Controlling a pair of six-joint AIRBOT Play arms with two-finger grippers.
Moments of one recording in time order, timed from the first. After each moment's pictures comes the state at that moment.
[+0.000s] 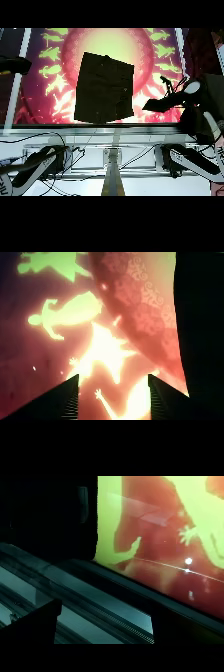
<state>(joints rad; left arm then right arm) 0.29 -0.96 1.17 1.22 -1.09 -1.05 -0.05 -1.15 0.65 -0.89 1.24 1.19</state>
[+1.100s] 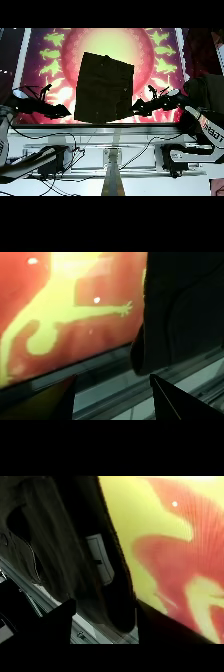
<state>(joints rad) 0.32 -1.22 0.61 0.98 -1.30 -1.00 0.07 -1.46 0.62 -0.53 1.12 1.15</state>
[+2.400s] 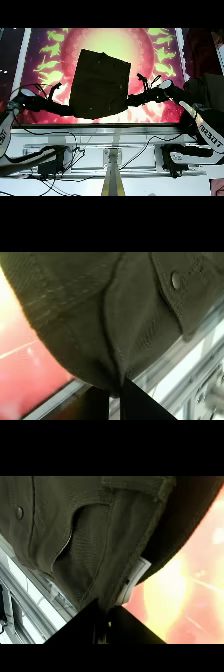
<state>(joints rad) 0.25 -1.33 0.67 0.89 -1.36 -0.73 0.22 -1.44 0.79 -0.54 1.07 1.00</state>
